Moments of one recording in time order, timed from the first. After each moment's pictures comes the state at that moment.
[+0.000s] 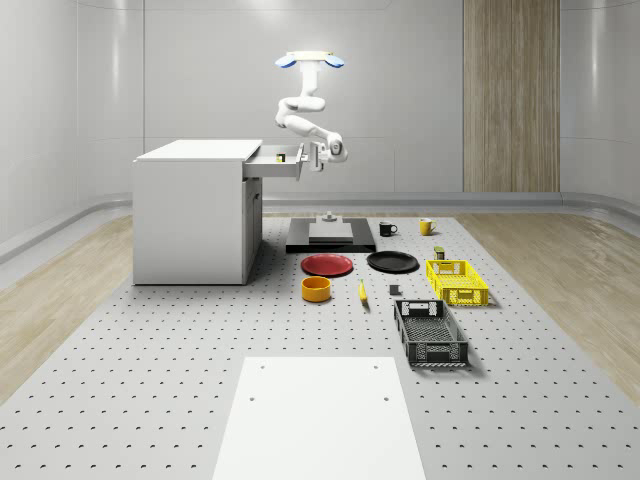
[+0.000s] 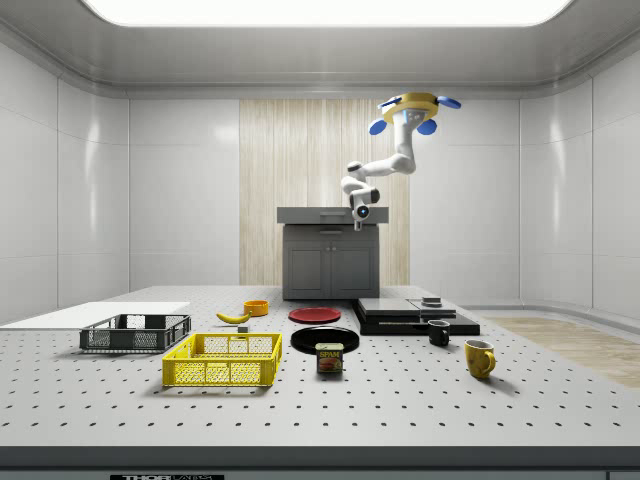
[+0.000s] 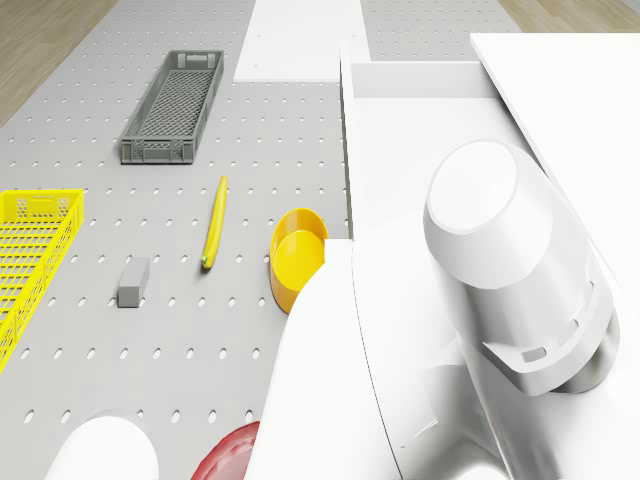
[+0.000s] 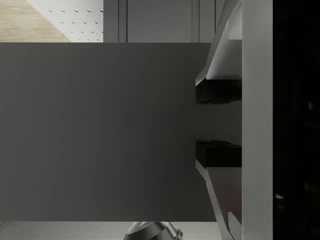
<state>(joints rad) -2.42 -1.60 0.94 -2.30 -1.79 0.49 2.55</state>
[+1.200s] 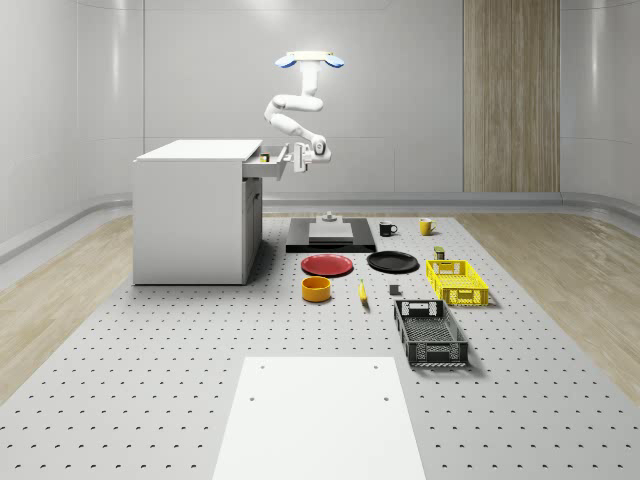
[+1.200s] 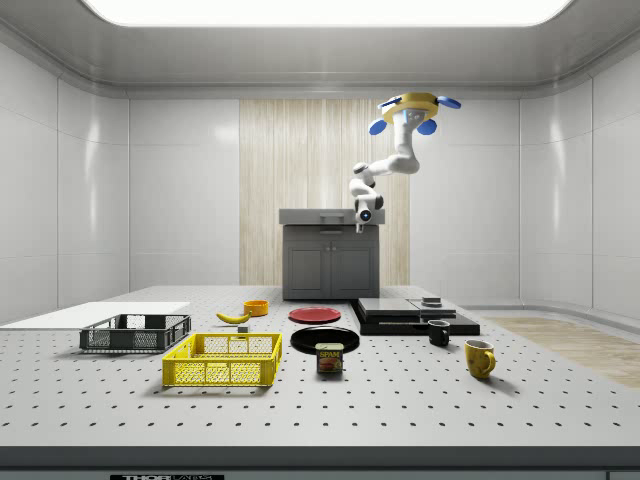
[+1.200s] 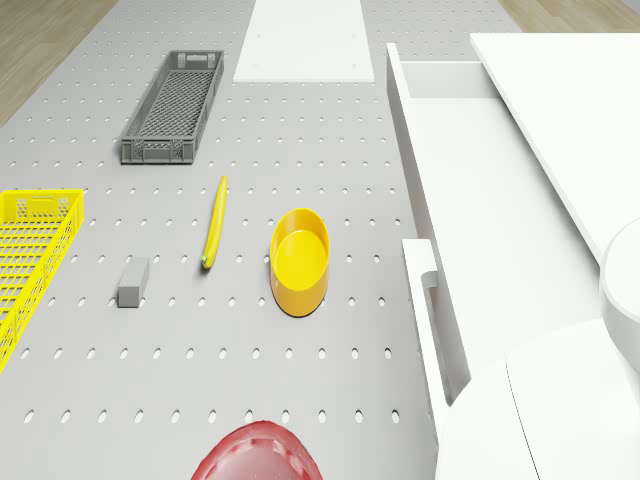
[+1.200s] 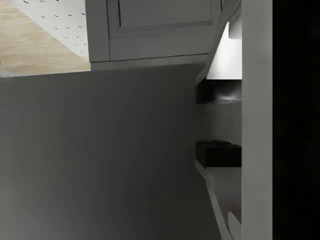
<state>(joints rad) -2.12 -1.68 0.78 -2.50 -2.12 0.54 2.48</state>
